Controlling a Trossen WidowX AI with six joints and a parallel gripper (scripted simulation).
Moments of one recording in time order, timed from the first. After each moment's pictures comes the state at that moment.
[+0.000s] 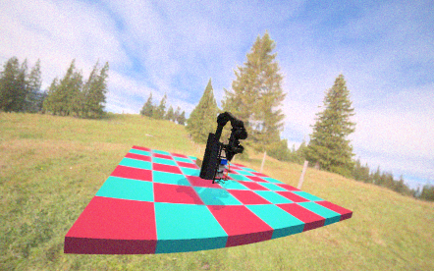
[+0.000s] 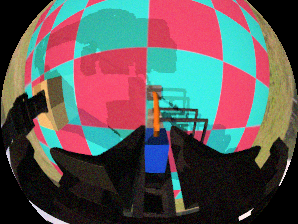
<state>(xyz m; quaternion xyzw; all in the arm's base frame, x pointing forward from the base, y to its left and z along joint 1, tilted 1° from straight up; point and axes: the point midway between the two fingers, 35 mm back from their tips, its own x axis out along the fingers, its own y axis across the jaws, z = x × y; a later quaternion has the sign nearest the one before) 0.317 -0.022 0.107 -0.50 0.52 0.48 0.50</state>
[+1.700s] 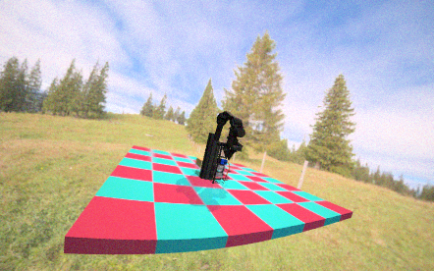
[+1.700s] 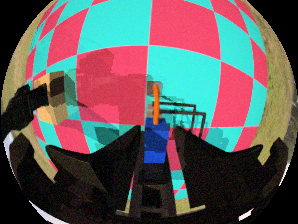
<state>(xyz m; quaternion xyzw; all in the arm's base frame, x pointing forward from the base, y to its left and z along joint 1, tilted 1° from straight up) 0.317 -0.033 0.117 -0.50 0.50 0.49 0.50</state>
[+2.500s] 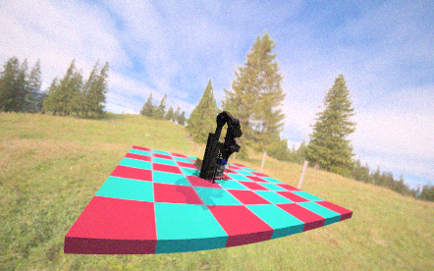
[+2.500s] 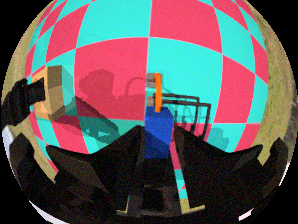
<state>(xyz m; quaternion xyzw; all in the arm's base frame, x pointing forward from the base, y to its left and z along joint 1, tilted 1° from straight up) 0.316 -0.052 0.108 -0.50 0.50 0.49 0.50</state>
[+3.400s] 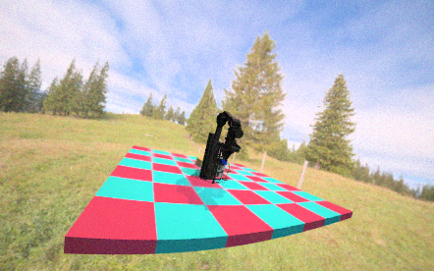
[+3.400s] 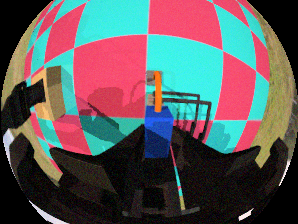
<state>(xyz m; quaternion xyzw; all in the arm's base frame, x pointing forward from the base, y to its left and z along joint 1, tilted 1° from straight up) 0.317 -0.050 0.109 -0.51 0.52 0.47 0.50</state>
